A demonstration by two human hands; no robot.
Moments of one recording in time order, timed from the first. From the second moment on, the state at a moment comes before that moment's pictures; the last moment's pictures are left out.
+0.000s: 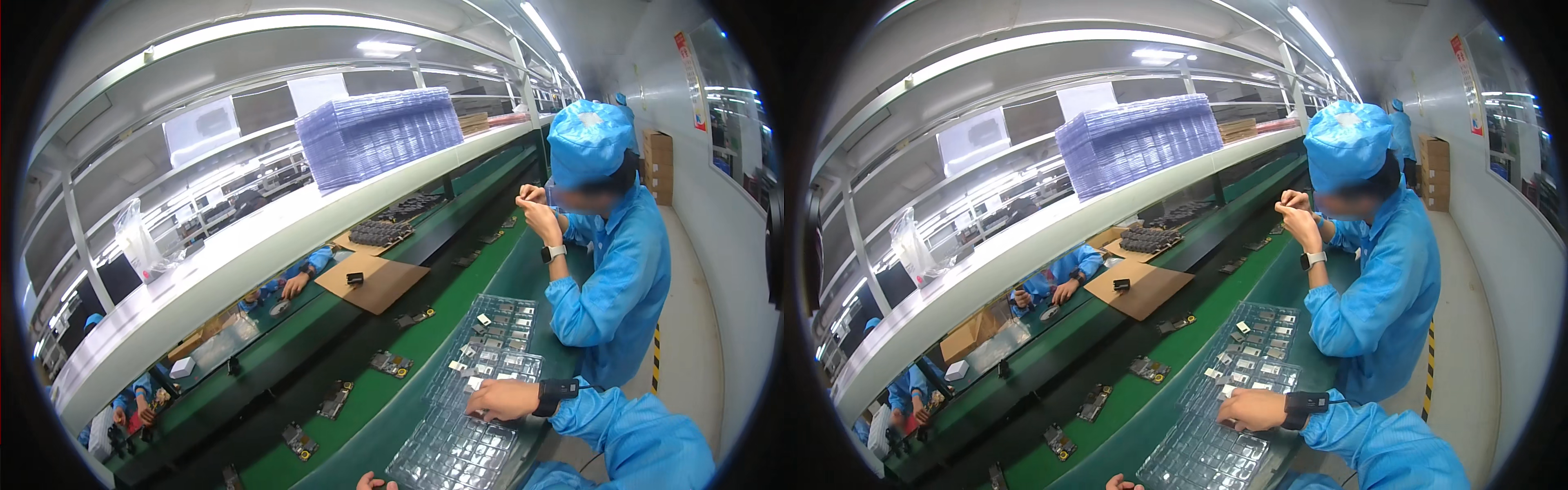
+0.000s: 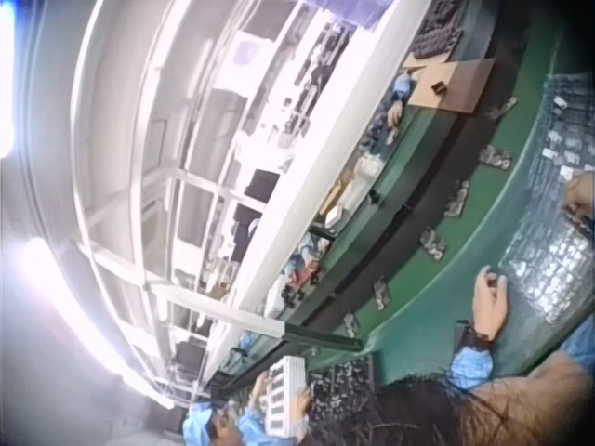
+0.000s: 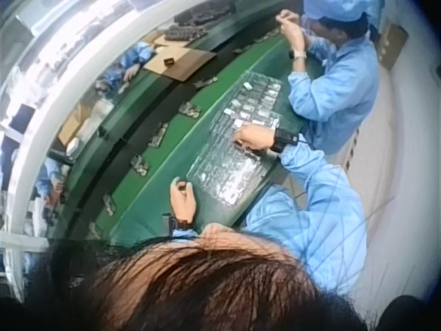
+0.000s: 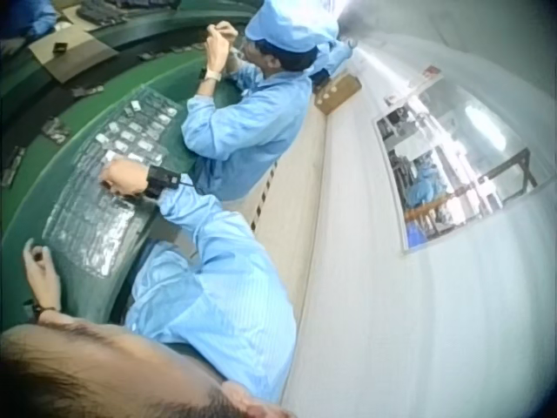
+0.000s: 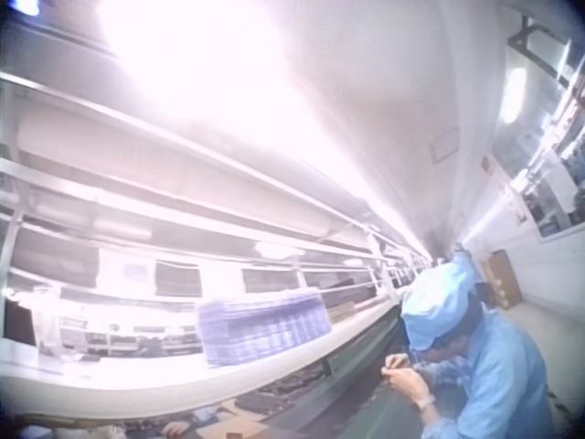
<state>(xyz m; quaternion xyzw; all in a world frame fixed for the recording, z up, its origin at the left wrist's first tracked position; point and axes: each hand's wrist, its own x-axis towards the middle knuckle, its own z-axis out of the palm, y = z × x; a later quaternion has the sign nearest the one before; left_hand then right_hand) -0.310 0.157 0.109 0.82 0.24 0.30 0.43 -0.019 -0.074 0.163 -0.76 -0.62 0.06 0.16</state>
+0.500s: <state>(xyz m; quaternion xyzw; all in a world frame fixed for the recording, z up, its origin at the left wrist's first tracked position) -0.314 0.130 0.139 0.72 0.03 0.21 0.66 -0.156 -0.012 0.184 -0.58 -0.63 0.19 0.48</state>
